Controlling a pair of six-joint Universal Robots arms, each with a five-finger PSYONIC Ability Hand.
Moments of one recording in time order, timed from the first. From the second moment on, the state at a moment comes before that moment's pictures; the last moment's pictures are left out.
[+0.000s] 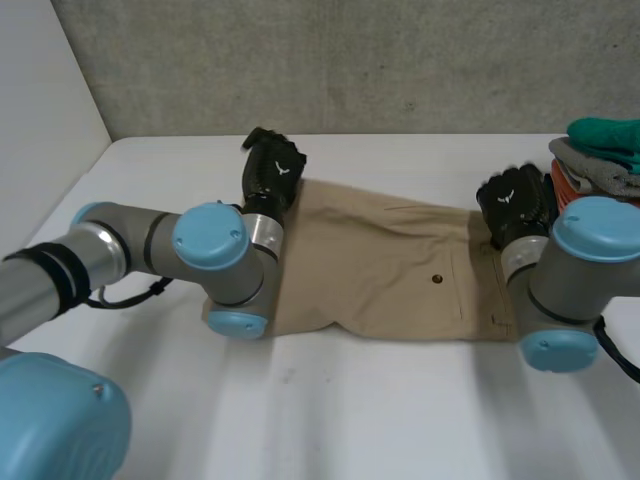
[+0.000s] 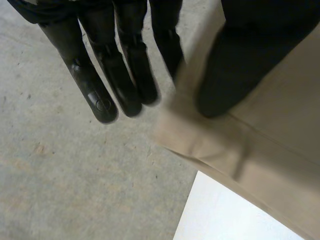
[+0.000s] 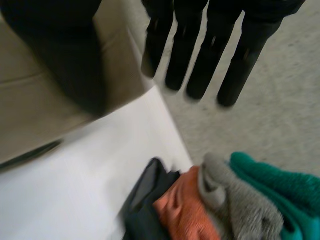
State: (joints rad) left arm 4.11 -2.56 -0.94 3.71 -1.71 4.06; right arm 1.90 -0.93 1.47 -0.50 1.68 2.29; left_hand 0.74 0.79 0.81 0.81 0.63; right_hand 0.70 0.74 0.76 0.77 0.58
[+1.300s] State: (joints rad) left arm 4.08 -1.86 -1.69 3.57 -1.74 3.54; right arm 2.12 -1.13 1.63 -0.52 1.37 2.00; left_hand 0.19 0.21 0.21 0.20 0.05; right_hand 1.08 1.18 1.19 1.20 1.00
